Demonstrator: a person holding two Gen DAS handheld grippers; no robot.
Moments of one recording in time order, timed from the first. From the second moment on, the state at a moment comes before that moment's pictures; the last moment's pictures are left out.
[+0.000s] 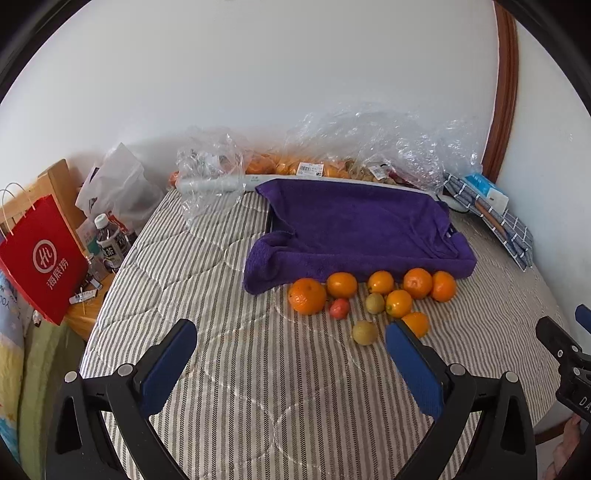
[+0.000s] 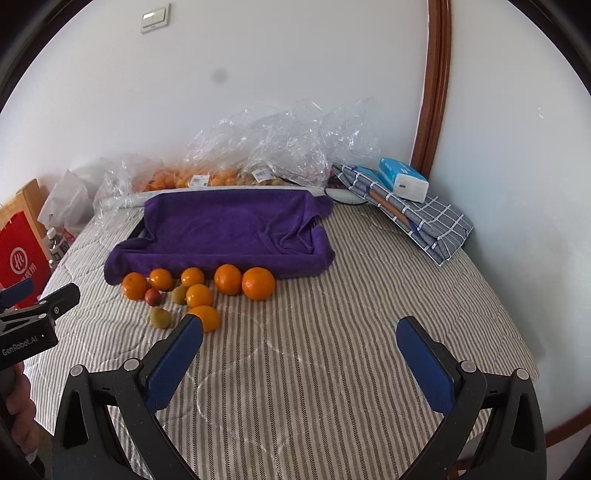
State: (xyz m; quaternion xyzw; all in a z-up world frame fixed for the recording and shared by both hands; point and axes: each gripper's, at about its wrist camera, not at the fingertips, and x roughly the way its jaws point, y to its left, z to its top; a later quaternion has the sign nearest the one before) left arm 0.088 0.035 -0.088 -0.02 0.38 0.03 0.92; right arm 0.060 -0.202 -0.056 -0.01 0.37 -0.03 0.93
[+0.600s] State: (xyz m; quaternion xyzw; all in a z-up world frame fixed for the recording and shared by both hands) left arm 0.142 0.057 -0.151 -0.02 0.43 0.03 0.90; right arm 0.128 -0.207 -0.140 0.00 0.42 0.00 0.91
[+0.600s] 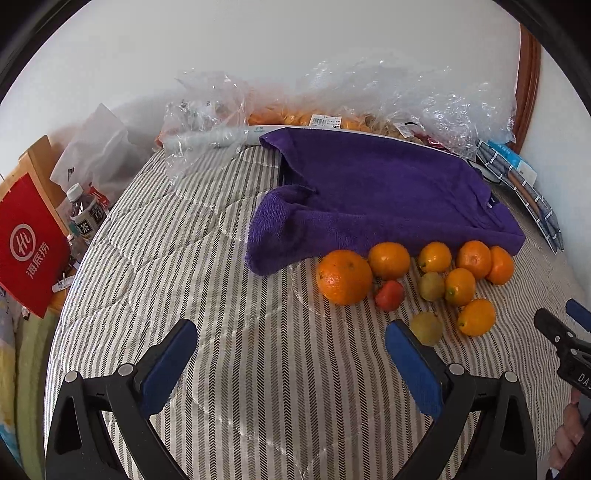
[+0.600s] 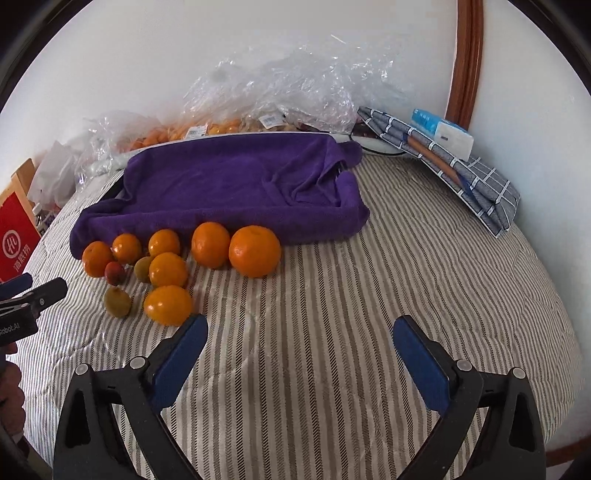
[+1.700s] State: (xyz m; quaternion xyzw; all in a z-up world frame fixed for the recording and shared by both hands) left arm 0.158 0.067 -0.182 -0.01 0.44 0.01 0.90; right arm 0.189 -0.202 -0.174 0.03 0.46 0.02 0.89
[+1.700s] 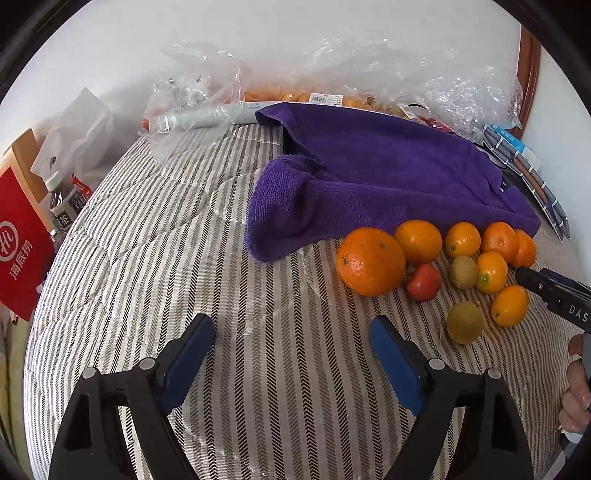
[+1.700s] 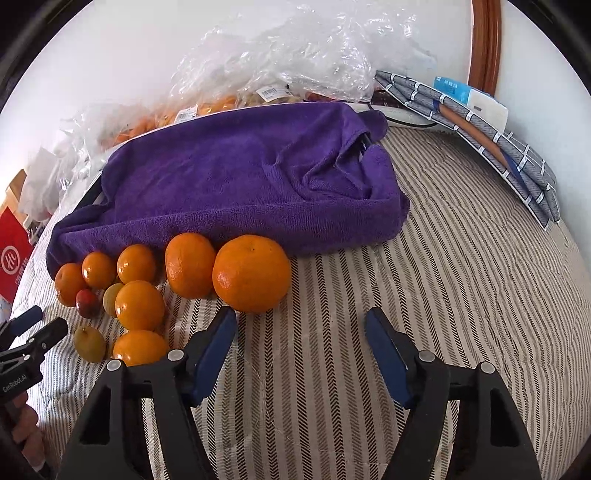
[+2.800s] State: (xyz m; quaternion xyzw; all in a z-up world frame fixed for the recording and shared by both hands) left arm 0.184 0.054 -0.176 -0.07 0.43 -0.08 0.89; right arm 0.179 -0.197 -0.173 -0.01 0.44 0.08 0.90
